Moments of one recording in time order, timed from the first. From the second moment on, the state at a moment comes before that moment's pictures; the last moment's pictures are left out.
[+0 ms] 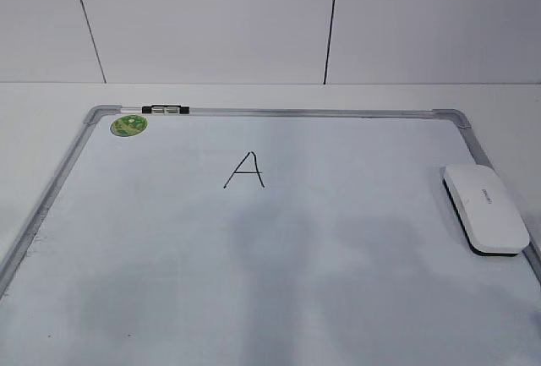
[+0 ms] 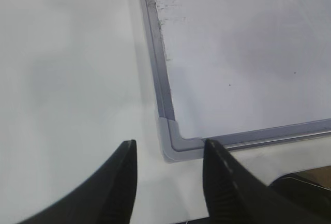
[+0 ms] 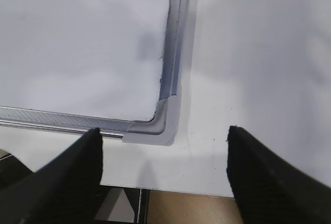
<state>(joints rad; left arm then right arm) 0.00 0.40 -0.51 -0.16 1.10 0.18 0.14 0.47 -0.50 -0.06 1.14 0.02</state>
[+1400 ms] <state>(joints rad) 0.00 0.14 -0.51 -0.17 1.10 0.18 -0.01 0.13 -0.50 -0.06 1.14 0.02</state>
